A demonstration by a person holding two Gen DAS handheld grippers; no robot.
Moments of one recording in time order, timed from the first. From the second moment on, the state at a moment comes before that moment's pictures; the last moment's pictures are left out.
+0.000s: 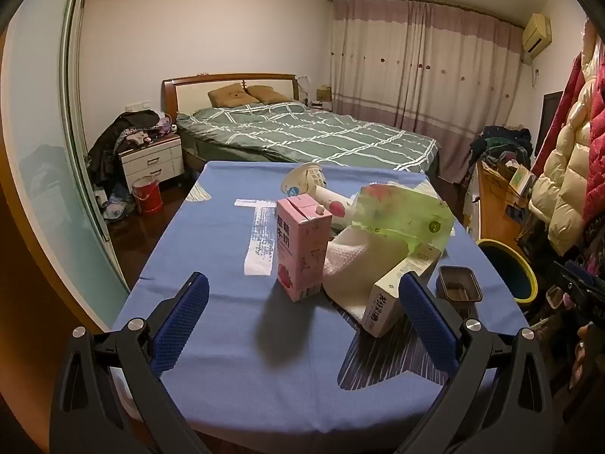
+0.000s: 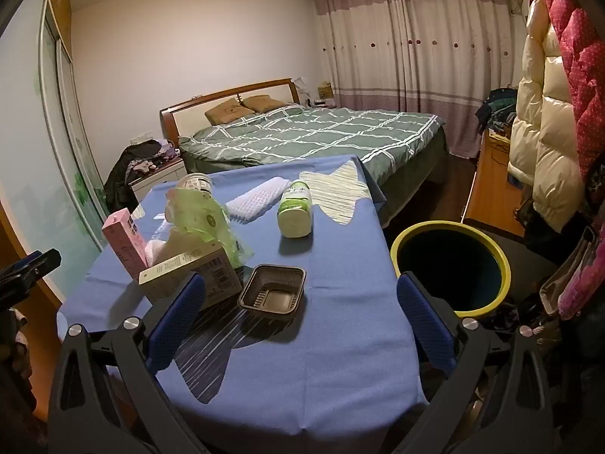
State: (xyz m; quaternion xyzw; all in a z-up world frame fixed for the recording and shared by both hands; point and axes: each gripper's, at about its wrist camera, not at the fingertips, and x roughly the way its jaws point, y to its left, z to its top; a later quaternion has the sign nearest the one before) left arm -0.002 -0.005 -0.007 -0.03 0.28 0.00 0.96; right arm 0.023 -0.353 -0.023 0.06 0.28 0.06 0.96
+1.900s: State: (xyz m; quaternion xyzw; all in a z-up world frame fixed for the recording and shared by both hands) left arm 0.027 0.021 -0.029 -0.04 0.31 0.00 0.95; right arm 0.131 -0.272 -0.036 0.03 0.30 0.14 0.94
